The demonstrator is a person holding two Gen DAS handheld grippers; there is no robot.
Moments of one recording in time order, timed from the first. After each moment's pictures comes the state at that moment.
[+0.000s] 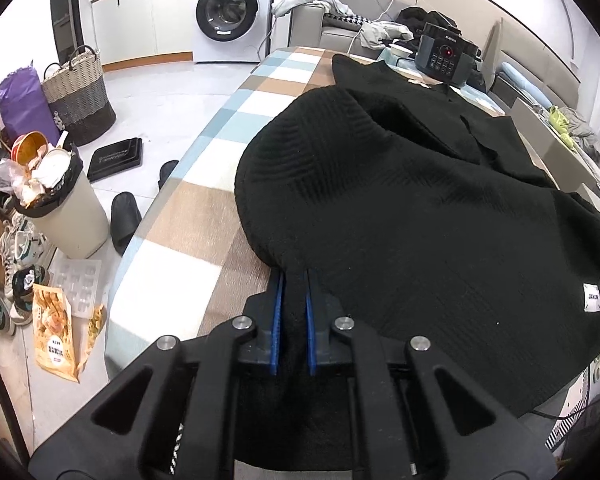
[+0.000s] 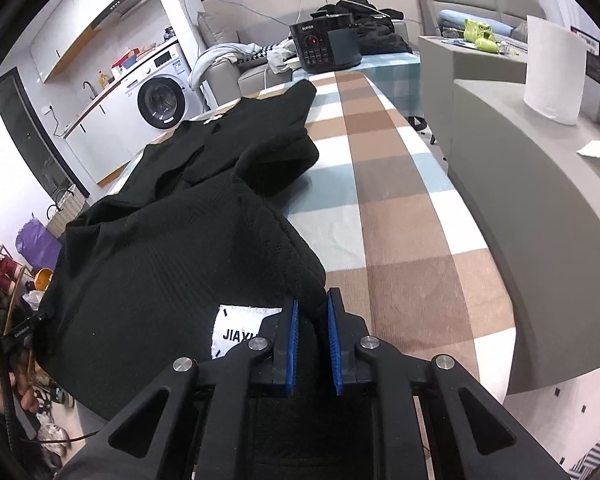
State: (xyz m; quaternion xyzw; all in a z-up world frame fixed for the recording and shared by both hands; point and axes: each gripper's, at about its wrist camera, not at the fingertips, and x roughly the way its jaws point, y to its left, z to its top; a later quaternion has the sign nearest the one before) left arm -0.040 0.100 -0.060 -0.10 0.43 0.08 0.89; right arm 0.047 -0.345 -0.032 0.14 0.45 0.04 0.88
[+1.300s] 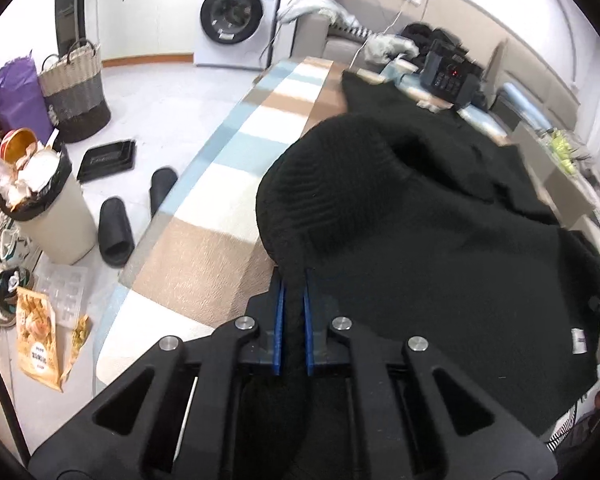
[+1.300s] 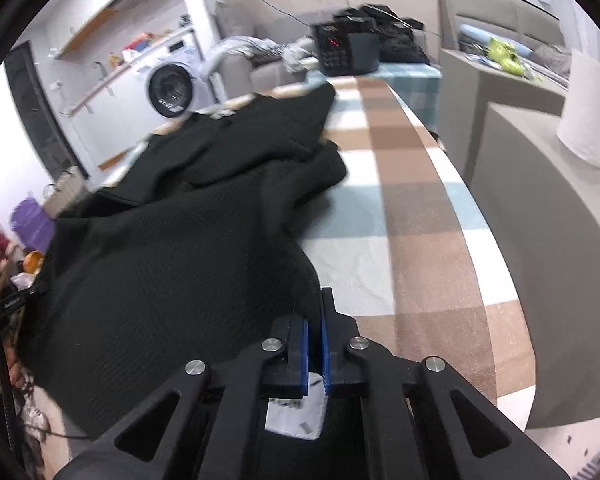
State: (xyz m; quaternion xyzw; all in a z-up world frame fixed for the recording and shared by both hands) left arm 0.014 0.130 -0.063 -0.13 0.40 0.06 0.90; right arm 0.075 -0.327 -0.018 0.11 0.41 0.08 0.90
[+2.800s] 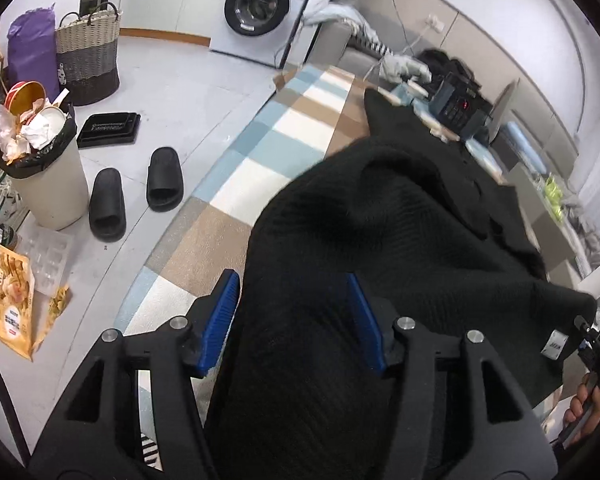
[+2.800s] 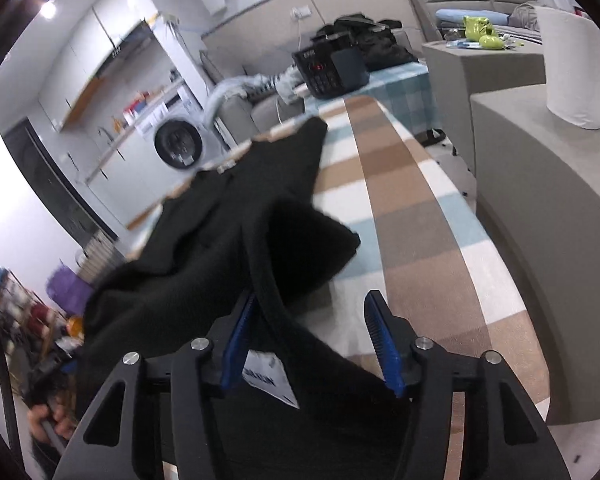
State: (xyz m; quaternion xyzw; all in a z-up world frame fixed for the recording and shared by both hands) left arm 0.001 0.173 -0.083 -0.21 0.41 0.07 0.88; right arm 0.099 -0.360 -0.032 0.20 0.41 0.07 0.89
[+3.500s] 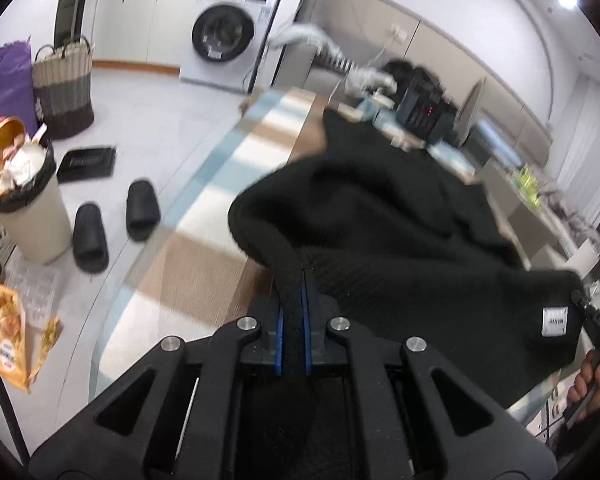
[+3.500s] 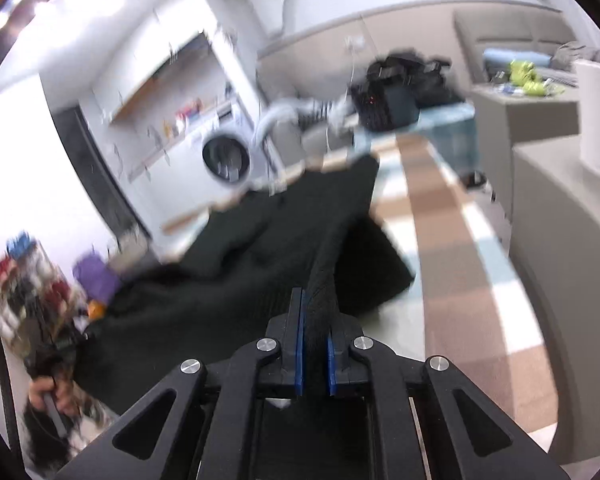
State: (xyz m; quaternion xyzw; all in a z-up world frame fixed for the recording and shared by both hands) left arm -0.010 0.153 -0.052 -0.19 0.34 0.02 0.92; right arm 0.066 -0.364 -0.002 0.21 0.29 0.13 0.93
